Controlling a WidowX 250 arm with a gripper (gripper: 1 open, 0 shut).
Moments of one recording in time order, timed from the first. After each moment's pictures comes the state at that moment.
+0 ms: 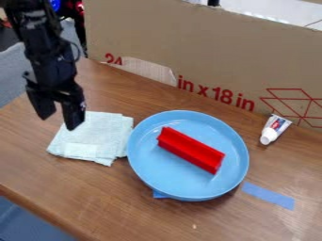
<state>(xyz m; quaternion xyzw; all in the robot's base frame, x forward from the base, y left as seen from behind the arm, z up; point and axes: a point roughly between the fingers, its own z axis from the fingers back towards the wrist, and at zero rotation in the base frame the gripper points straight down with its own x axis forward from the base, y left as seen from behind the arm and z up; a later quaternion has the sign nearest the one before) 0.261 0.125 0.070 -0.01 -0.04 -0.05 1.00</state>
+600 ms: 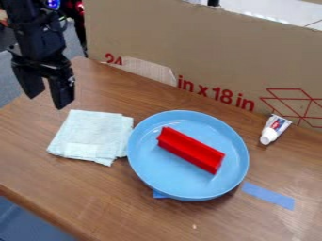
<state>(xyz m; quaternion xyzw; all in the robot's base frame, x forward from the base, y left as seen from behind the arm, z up) 0.251 0.135 0.099 0.00 -0.05 -0.03 1.00</state>
